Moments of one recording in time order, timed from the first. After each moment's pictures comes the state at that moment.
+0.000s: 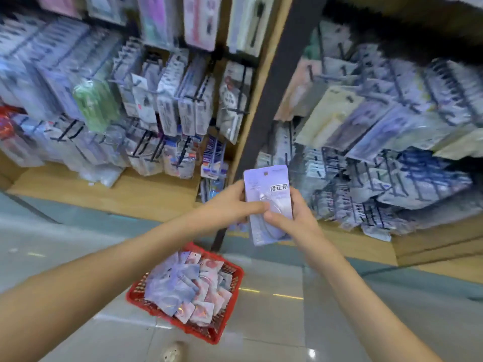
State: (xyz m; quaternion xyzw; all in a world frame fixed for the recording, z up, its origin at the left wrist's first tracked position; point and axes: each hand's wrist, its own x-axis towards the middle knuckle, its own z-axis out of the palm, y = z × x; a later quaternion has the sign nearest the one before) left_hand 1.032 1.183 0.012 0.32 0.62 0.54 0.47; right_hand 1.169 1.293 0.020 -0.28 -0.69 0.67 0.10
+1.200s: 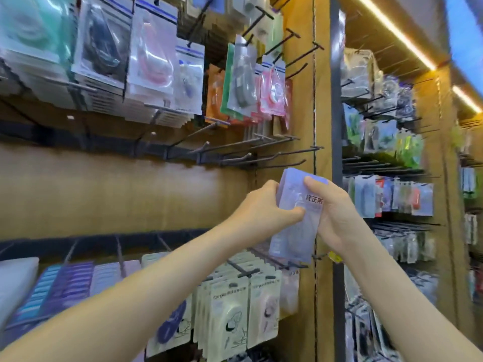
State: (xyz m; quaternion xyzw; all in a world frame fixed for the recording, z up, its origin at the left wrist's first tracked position) left_hand 1.446 1.782 0.491 0.74 0.51 0.45 0.03; right_hand 1.582 1.841 0.483 -0.09 -0.58 0.52 0.63
